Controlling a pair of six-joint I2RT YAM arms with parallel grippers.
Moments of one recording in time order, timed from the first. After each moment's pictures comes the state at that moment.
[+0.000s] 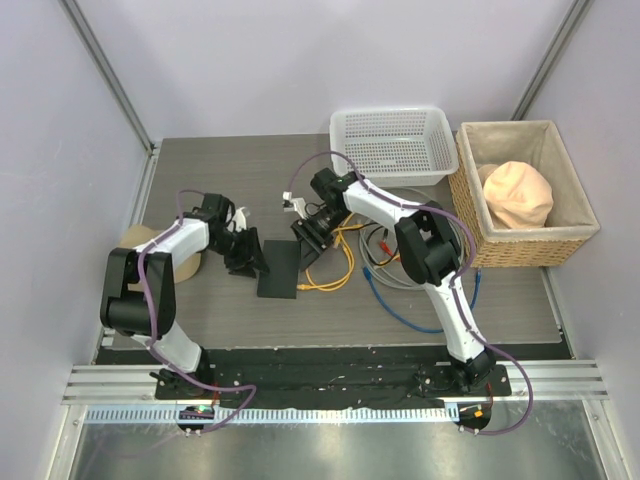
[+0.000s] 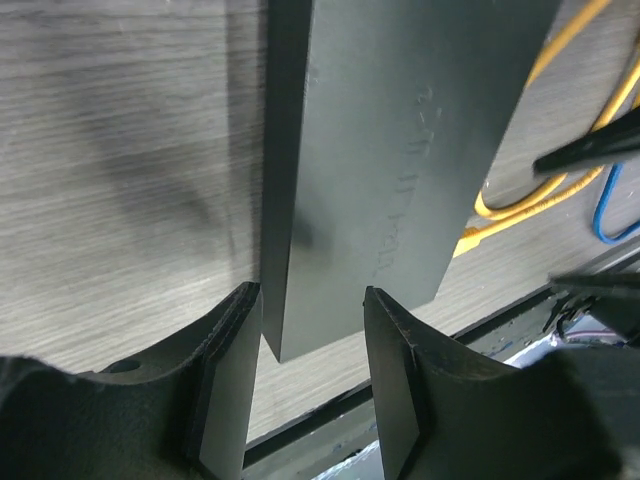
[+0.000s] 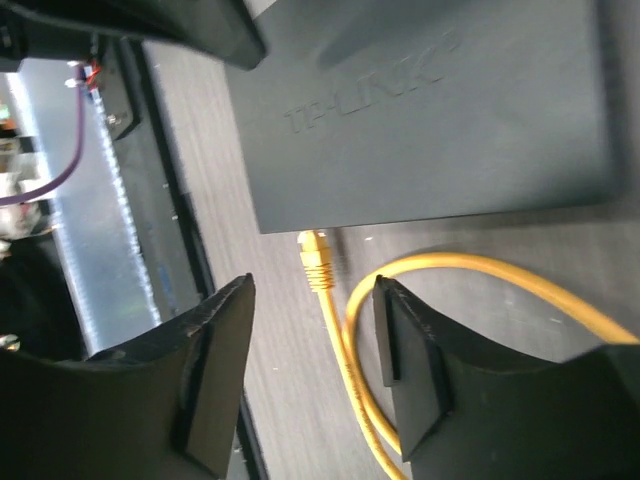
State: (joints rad) left arm -0.13 1.63 0.97 -0.63 0.49 -0.30; right arm 0.63 2.32 1.92 -0.97 -0.90 -0.31
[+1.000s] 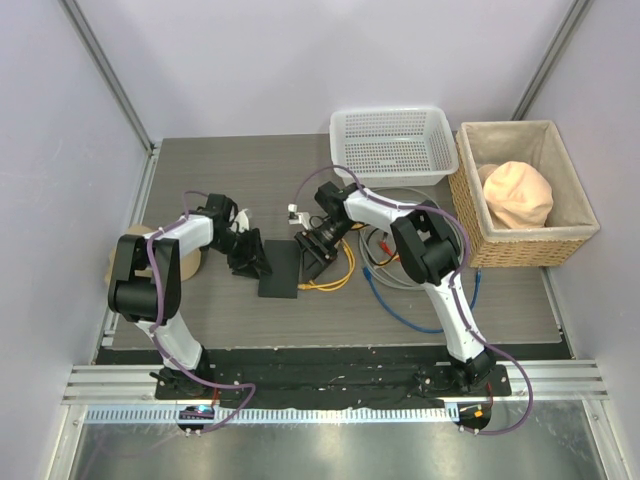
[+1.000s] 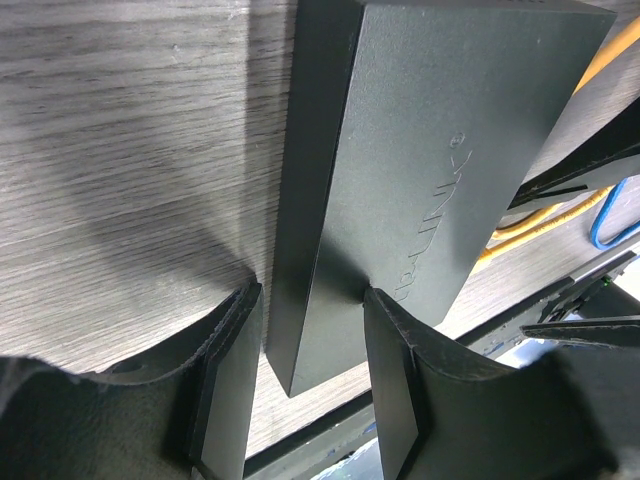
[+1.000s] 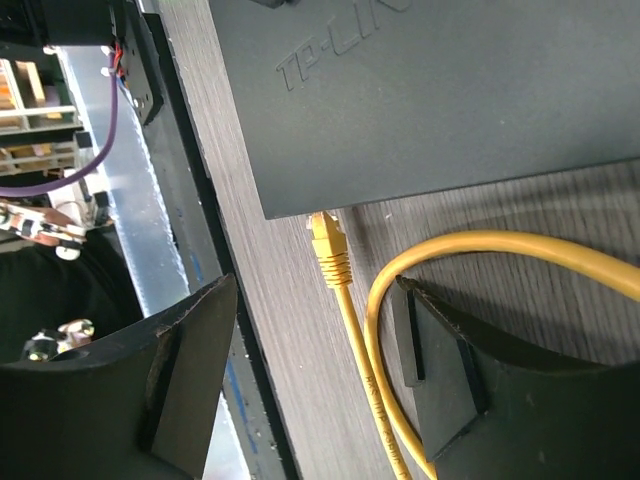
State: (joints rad) left arm -0.13 1.74 1.00 -0.60 0.51 -0.31; right arm 0.63 2.34 1.79 -0.94 -0.97 -0.26
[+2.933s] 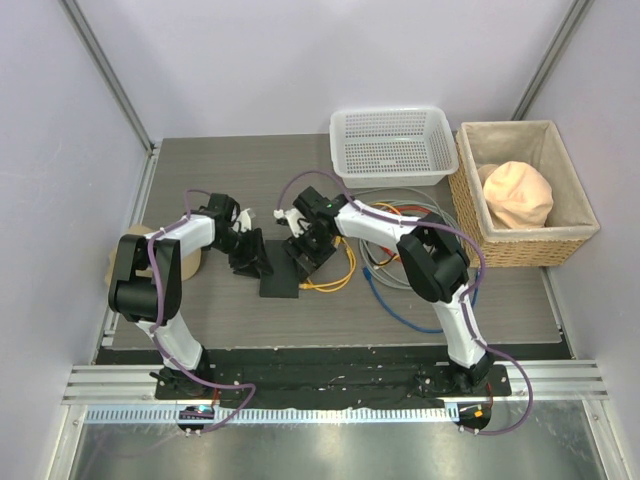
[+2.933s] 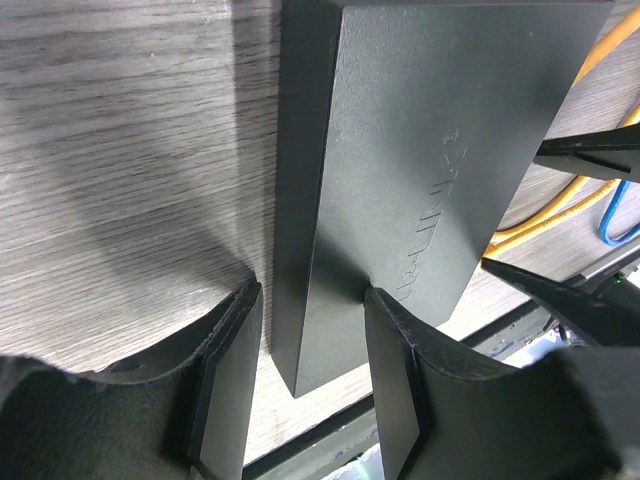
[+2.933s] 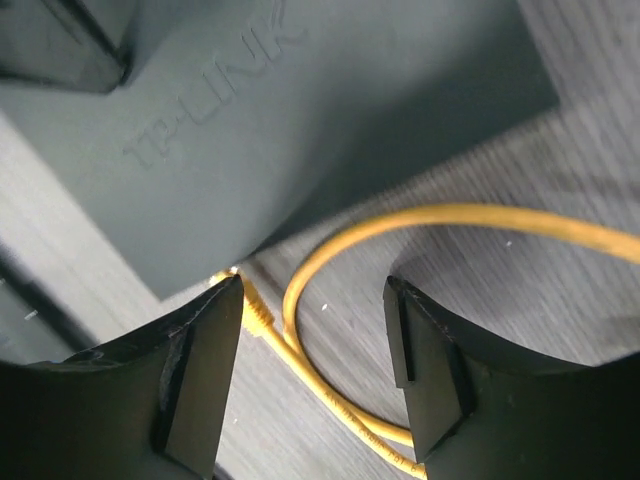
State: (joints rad) left arm -0.15 1.74 1.00 -0.59 0.50 -0.29; right arm 0.76 2.16 1.65 -0.72 -0.39 -0.03
